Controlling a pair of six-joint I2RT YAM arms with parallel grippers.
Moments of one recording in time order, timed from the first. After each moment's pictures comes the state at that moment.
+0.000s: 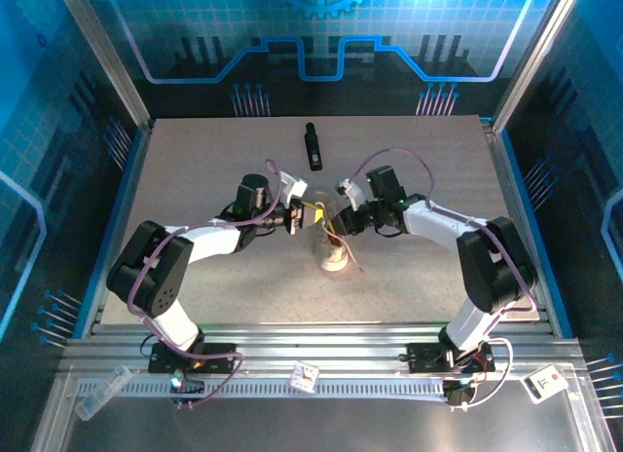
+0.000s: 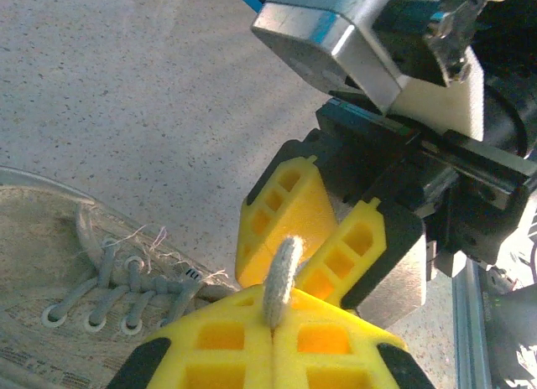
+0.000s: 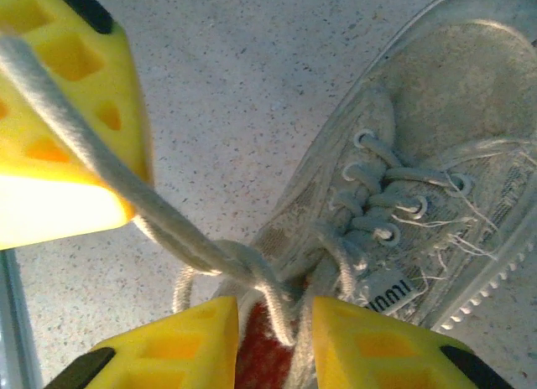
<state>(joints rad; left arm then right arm) -0.40 1.67 0.78 0.47 0.76 -0.28 0.43 1.68 1.00 -0.22 -0.60 -0.03</state>
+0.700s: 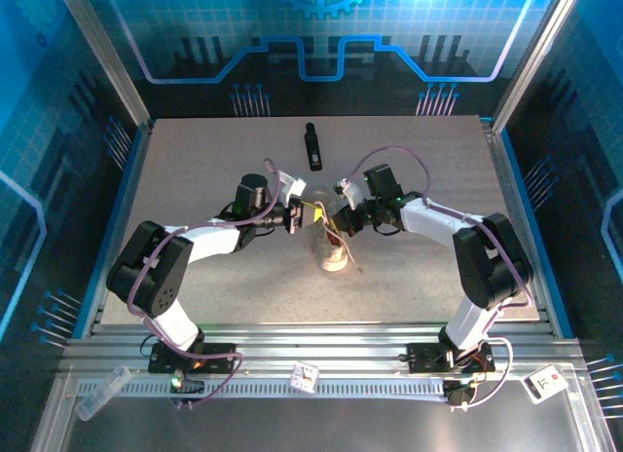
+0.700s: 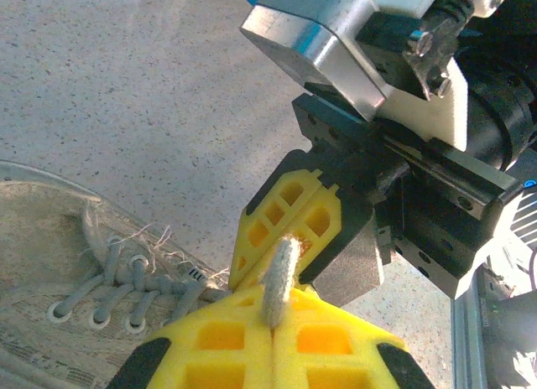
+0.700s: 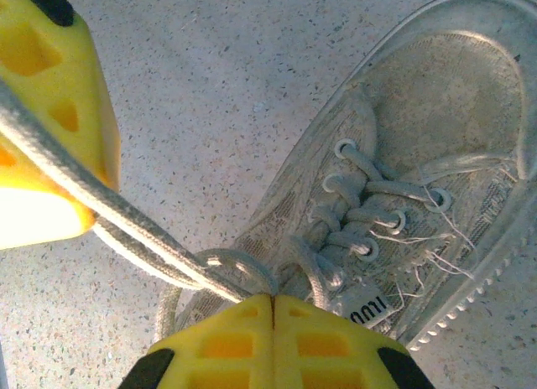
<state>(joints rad) -0.40 1.67 0.78 0.47 0.76 -0.30 0.44 1.71 1.02 -0.22 -0.58 -0.07</state>
